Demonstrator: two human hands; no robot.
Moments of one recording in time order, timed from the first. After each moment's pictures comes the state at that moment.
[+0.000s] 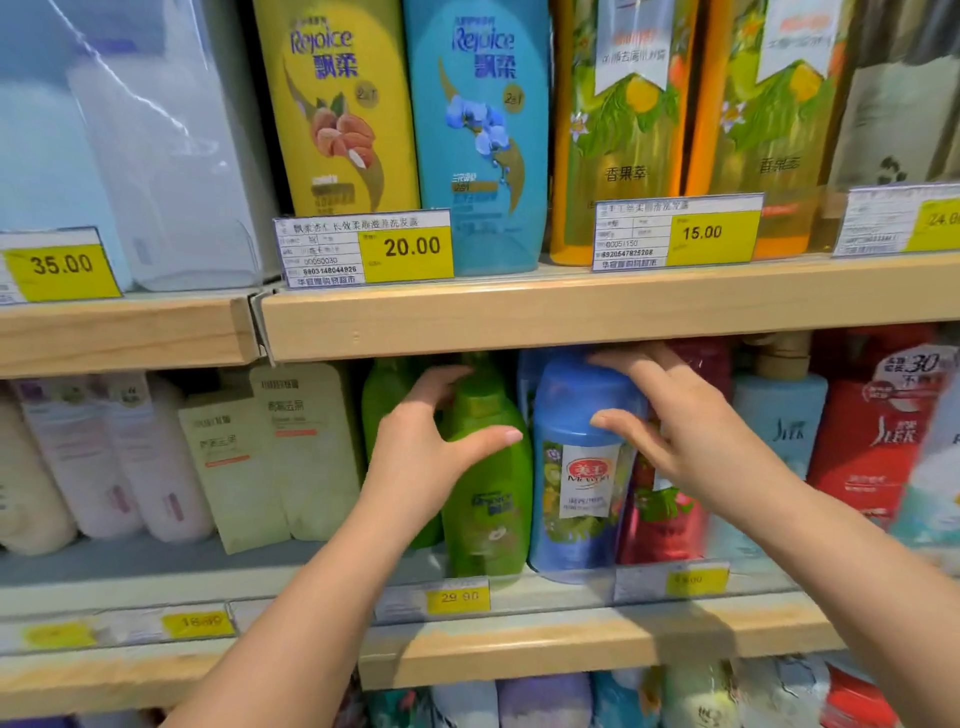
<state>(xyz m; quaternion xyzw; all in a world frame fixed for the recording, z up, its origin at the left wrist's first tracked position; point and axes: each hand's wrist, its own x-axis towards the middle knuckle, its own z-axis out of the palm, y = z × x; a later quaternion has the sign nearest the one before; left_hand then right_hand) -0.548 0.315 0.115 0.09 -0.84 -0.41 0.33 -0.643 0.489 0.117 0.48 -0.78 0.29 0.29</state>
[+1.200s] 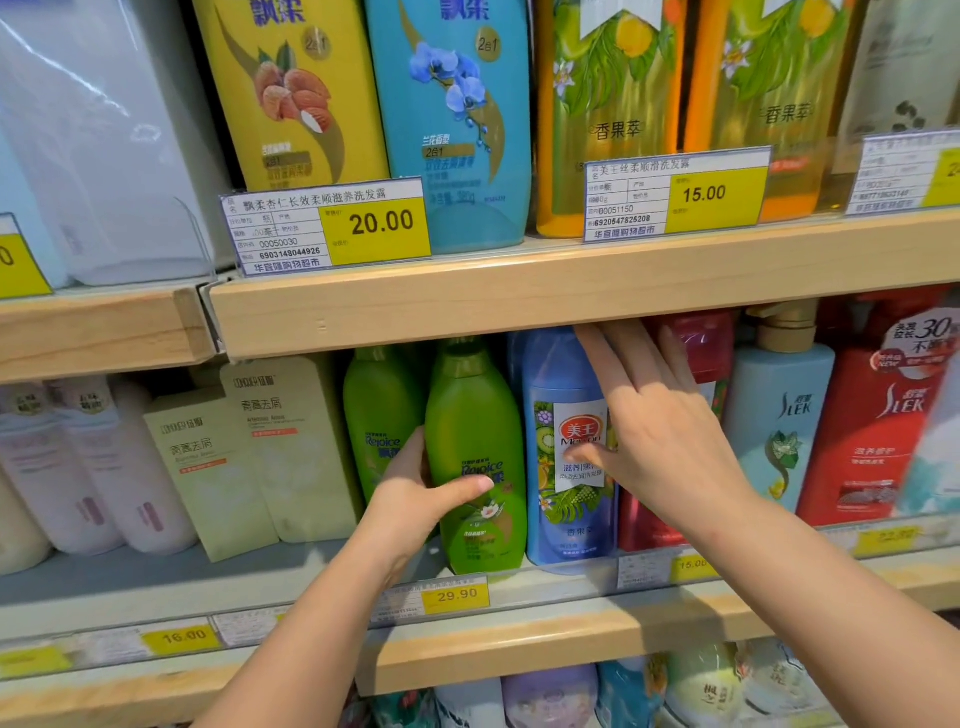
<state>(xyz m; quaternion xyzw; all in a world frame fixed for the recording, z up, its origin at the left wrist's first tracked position) -0.577 0.283 0.047 0.05 -0.73 -0.64 0.23 -0.638 0.468 0.101 0.32 -0.91 0.06 0.24</state>
